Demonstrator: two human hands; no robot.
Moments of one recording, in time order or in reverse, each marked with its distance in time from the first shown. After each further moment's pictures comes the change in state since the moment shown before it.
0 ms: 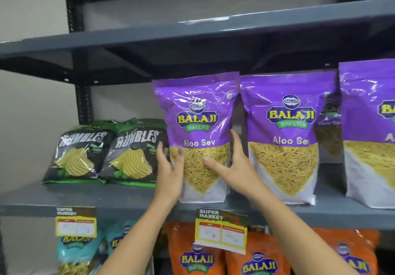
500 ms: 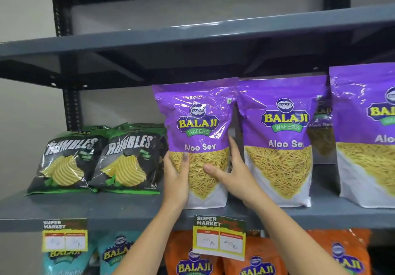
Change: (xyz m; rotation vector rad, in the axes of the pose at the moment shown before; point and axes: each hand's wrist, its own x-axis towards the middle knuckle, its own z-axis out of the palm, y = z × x) left_hand 0.001 -0.003 0.022 -0.157 -0.049 -0.022; right_hand 0.010 0.024 0.005 0.148 0.045 0.034
